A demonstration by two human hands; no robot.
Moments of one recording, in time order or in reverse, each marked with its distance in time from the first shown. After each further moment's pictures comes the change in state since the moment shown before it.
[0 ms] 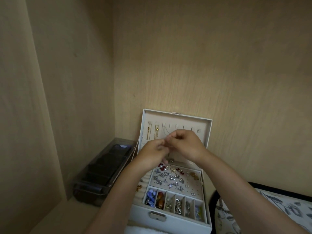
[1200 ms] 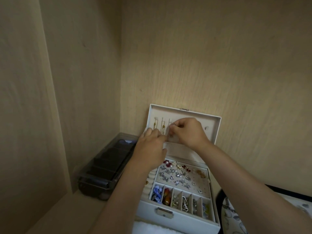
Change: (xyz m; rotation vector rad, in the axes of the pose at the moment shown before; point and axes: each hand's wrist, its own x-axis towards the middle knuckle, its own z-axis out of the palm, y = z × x) left_hand 0.015 -0.033 -0.015 0.945 0.282 0.393; right_hand 0.033 -0.006 0.010 -0.326 0.140 -0.080
